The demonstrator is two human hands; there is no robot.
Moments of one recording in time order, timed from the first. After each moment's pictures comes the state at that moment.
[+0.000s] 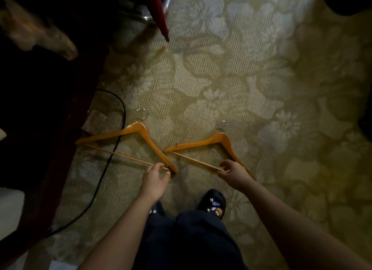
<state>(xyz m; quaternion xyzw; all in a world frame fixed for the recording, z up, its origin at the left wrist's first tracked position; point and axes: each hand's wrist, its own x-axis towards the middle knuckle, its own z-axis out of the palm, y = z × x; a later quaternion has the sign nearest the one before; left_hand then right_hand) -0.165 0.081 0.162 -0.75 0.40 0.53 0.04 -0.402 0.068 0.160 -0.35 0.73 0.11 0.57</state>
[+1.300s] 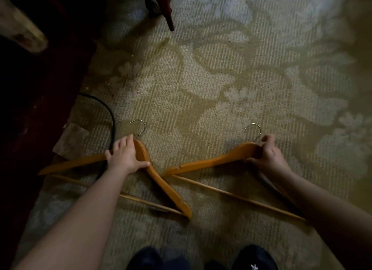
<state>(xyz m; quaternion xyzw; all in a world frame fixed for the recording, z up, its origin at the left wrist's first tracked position) -0.073 -0.033 -0.073 -0.74 0.58 0.27 0.22 -0.443 0.009 -0.062 -0.47 0.79 -0.03 0.40</state>
